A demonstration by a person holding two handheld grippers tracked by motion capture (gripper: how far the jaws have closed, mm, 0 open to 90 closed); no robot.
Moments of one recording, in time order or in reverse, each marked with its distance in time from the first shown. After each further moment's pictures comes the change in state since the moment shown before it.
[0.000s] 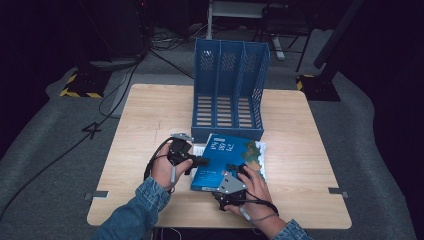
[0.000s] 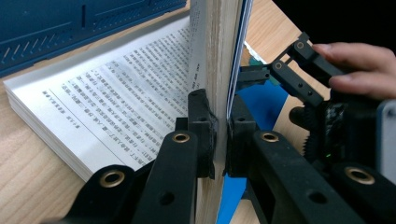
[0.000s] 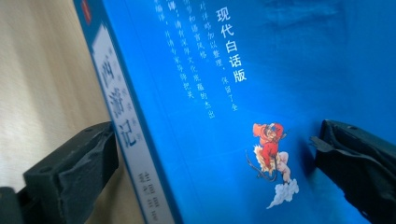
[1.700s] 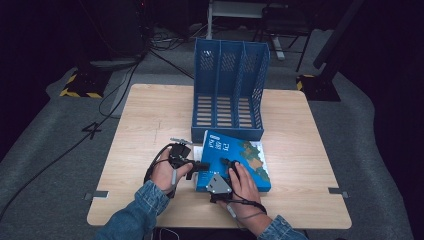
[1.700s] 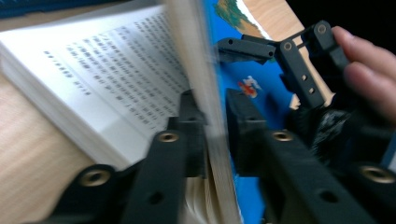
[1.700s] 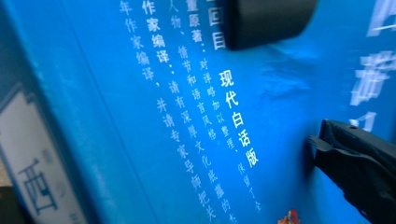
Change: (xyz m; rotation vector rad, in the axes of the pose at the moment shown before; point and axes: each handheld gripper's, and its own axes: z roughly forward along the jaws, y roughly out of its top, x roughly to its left) left arm 0.011 -0.019 0.016 -0.015 0.009 -0.119; right arm 0.007 0.011 0.029 -0.007 -0.157 -0.045
